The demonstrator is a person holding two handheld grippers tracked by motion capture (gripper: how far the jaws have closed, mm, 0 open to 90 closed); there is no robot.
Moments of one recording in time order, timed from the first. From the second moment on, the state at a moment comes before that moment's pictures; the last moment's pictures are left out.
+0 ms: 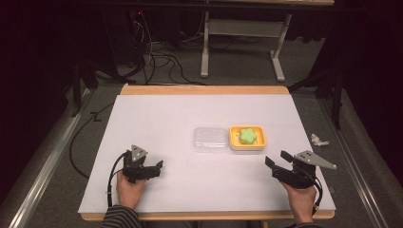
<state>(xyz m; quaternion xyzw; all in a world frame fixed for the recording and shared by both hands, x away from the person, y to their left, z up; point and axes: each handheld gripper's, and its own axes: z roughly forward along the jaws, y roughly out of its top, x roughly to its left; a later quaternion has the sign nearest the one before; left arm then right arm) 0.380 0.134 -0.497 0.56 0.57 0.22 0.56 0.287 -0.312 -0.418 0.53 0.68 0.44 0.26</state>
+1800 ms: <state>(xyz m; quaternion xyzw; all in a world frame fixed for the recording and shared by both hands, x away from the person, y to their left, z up) 0.380 0.134 -0.497 0.56 0.58 0.21 0.56 0.312 -0.263 -0.450 0.51 0.73 0.40 0.23</state>
